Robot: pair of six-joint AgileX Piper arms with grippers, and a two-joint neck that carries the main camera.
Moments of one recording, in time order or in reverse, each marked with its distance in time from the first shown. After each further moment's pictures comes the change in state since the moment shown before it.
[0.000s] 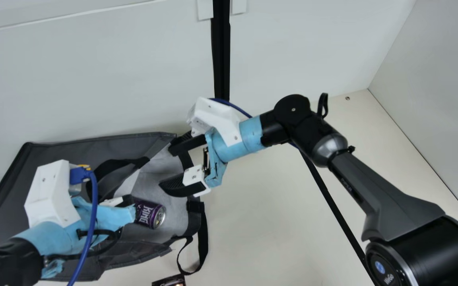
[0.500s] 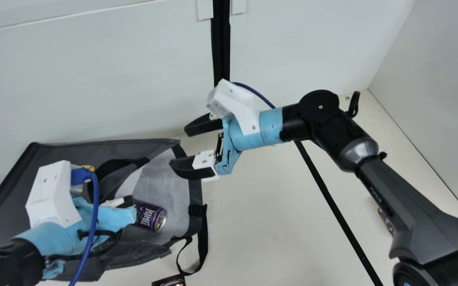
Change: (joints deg) left arm 0.0 0.0 0.0 0.0 0.2 0.0; right arm -2.7 -7.3 3.9 0.4 -6.9 3.2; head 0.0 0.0
